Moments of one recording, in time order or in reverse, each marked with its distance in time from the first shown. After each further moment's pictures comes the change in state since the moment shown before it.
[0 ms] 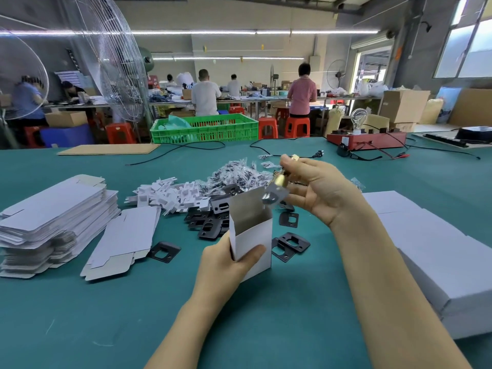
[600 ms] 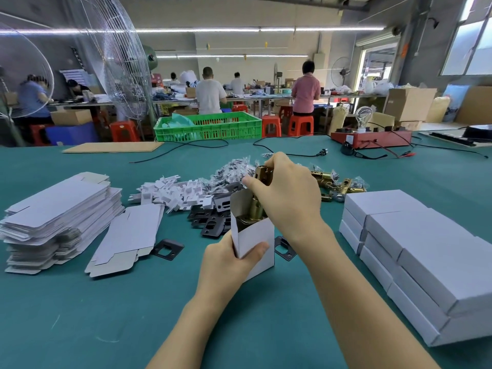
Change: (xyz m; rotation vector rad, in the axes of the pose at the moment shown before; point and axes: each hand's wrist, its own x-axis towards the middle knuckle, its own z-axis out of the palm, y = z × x) left_hand 0.001 0.000 0.003 0.018 0.065 -0.036; right_hand -0.006 0.030 0.049 -1.260 0.380 -0.590
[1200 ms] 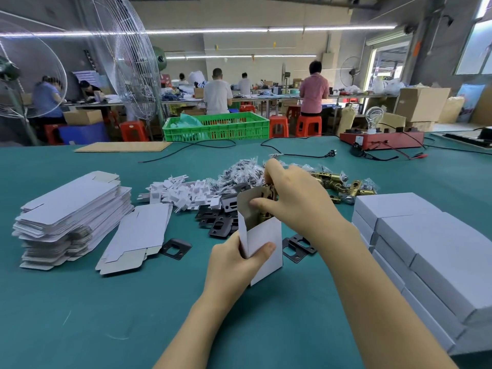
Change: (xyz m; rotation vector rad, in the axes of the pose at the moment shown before) left_hand 0.001 -0.002 -0.003 -0.041 -0.033 -0.013; right_hand 0.004 0.010 -0.008 -0.145 -0.295 -0.322
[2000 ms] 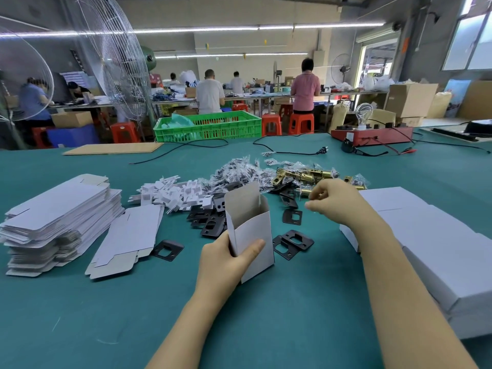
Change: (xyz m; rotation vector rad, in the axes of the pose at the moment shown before) left_hand 0.000 0.000 -0.001 -0.018 0.023 0.000; right_hand -0.017 0.091 0.003 0.272 -0.173 0.546
